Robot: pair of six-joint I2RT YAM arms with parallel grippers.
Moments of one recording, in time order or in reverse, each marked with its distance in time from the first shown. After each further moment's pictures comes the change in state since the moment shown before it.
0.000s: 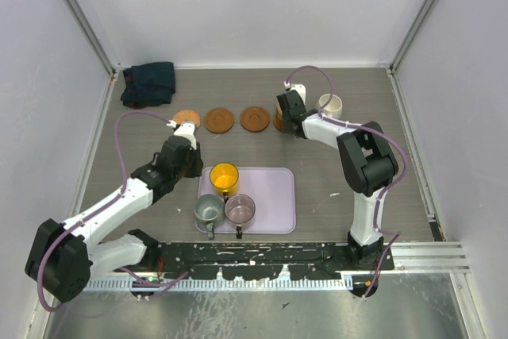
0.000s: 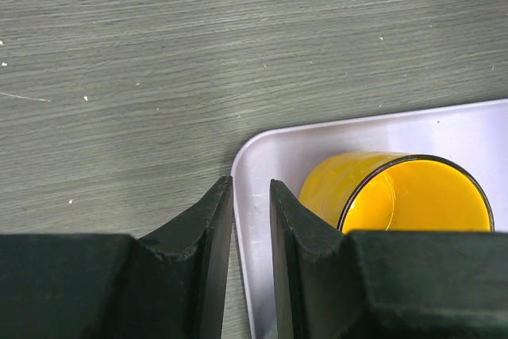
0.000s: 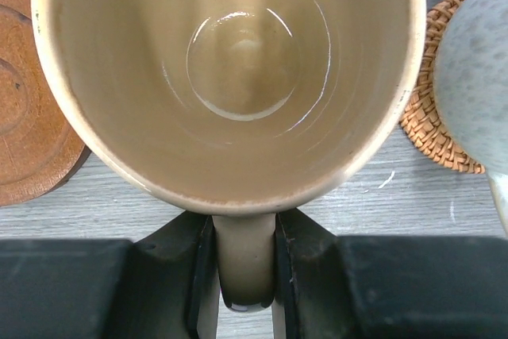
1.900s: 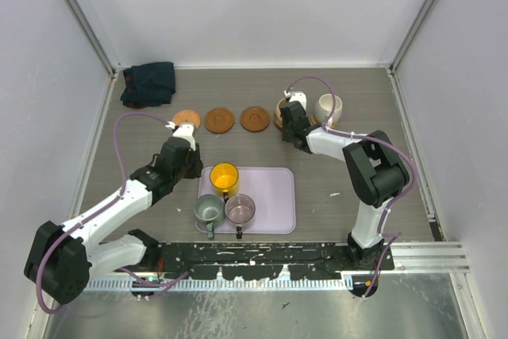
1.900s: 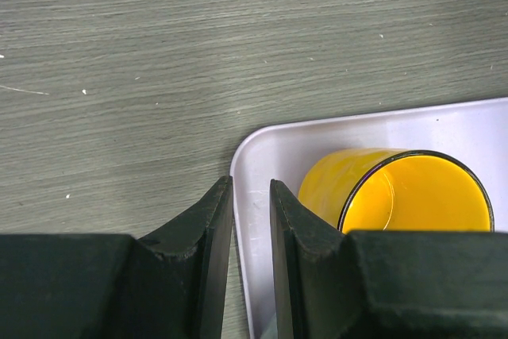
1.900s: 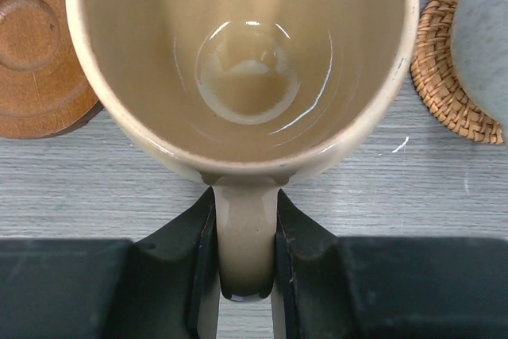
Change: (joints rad) left arm 0.000 -0.015 -0.013 0.000 0.000 -0.015; right arm 0.040 -0.125 -0.213 0.179 -0.023 -0.042
